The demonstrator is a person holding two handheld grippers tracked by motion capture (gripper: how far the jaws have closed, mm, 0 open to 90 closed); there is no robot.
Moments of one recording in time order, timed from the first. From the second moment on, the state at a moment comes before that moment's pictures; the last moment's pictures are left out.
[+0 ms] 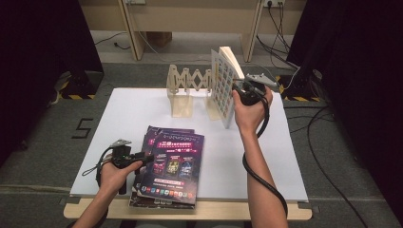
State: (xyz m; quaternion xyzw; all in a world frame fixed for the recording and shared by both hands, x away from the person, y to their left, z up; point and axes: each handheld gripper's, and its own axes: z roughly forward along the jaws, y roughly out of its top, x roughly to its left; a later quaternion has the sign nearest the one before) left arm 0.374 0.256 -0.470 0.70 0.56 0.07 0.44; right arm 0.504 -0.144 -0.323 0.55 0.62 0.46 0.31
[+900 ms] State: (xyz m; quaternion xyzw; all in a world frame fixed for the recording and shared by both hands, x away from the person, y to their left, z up) left arm 0.374 0.253 -0.471 0.70 0.56 0.07 0.44; right arm 0.482 -0.150 -0.326 0.55 0.63 0.47 0.30
